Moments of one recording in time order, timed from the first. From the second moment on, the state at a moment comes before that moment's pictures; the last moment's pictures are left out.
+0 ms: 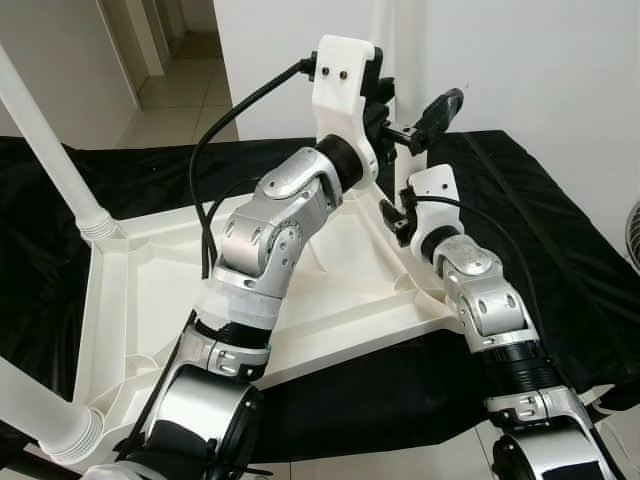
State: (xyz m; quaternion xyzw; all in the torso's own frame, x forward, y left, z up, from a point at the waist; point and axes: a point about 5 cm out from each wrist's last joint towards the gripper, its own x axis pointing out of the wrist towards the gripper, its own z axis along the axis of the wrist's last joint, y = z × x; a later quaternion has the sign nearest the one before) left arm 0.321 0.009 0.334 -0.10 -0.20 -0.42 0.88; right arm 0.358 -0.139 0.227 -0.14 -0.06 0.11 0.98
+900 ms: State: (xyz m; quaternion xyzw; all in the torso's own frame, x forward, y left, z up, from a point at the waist) left arm 0.335 0.056 0.256 -0.12 -0.10 -0.28 0.95; right arm 0.335 -0.163 0.217 0.03 -0.11 0.00 0.99
